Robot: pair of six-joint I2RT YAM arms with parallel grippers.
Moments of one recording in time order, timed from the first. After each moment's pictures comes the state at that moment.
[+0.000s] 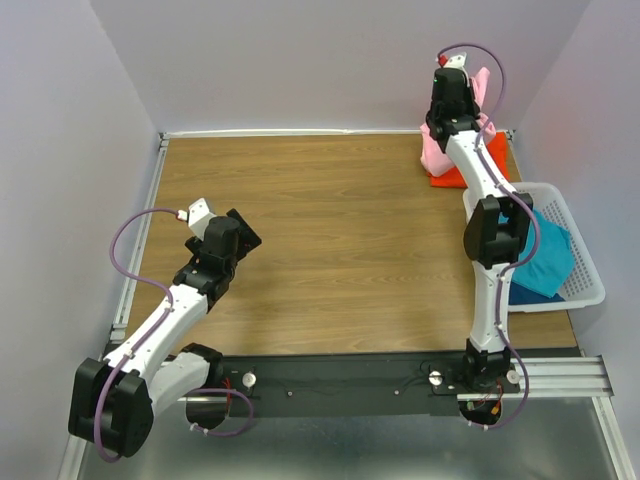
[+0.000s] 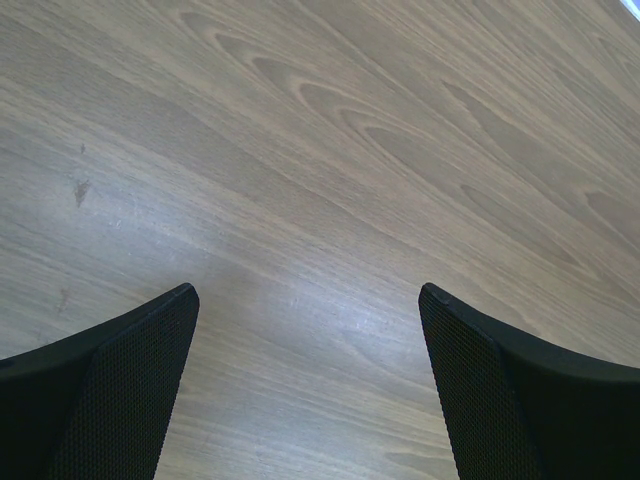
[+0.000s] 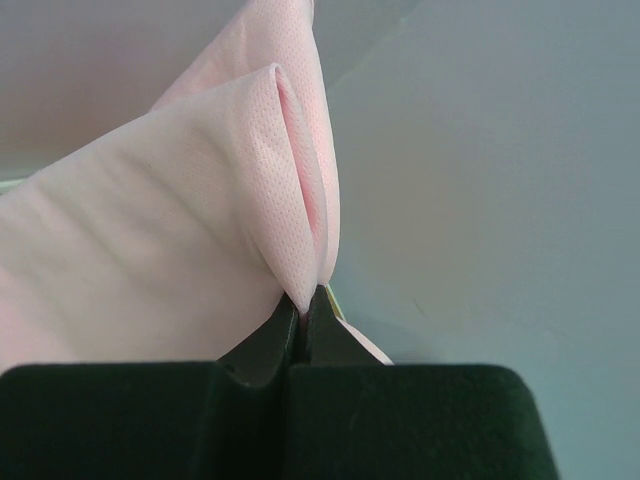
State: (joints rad) left arm -0.33 0.98 0.57 -0.18 -0.43 -0.77; right arm 0.17 2.25 2.18 -0.23 0.85 -0.41
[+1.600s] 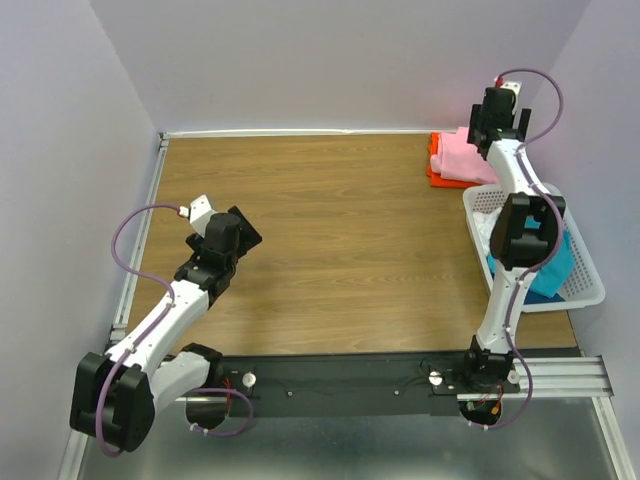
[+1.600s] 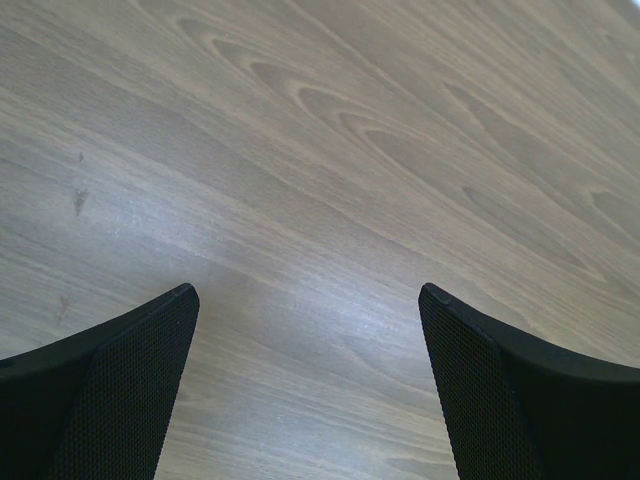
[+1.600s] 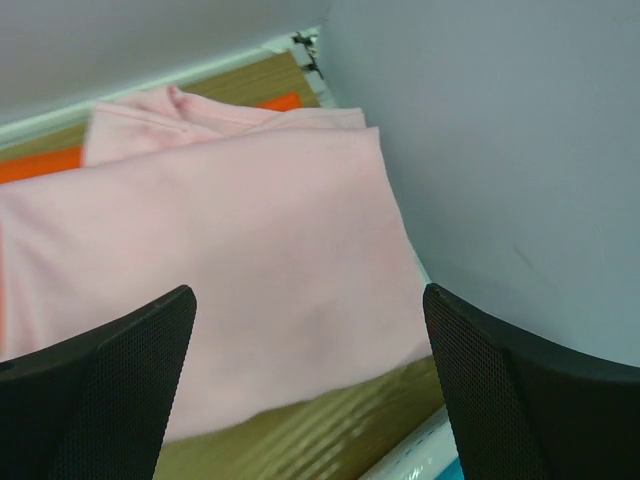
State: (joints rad) left arm -0.33 1.02 0.60 -0.19 -0.43 -0.75; right arm -0.07 2.21 1.98 -0.31 0.52 -0.05
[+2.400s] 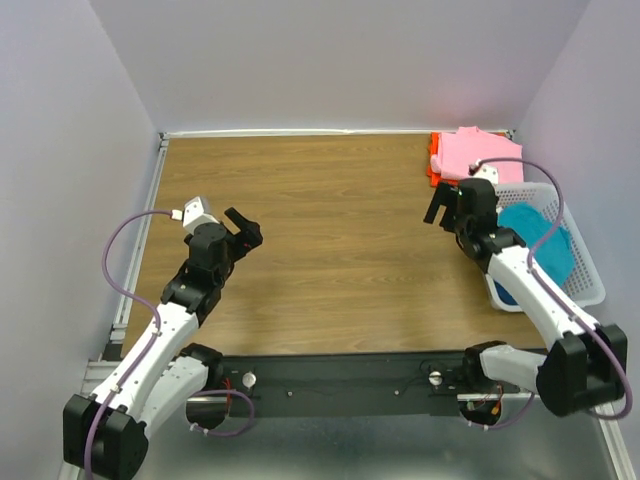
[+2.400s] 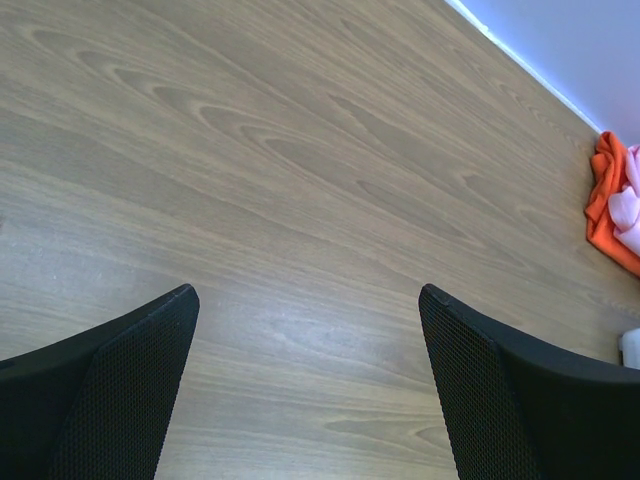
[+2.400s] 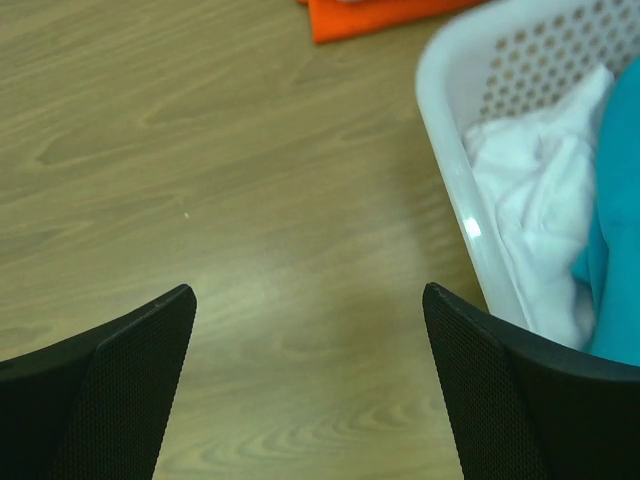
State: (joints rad) left arm -0.33 0.81 0.55 -0.14 -0.29 -0.73; right arm 0.24 1.22 0.89 -0.27 0.31 0.35
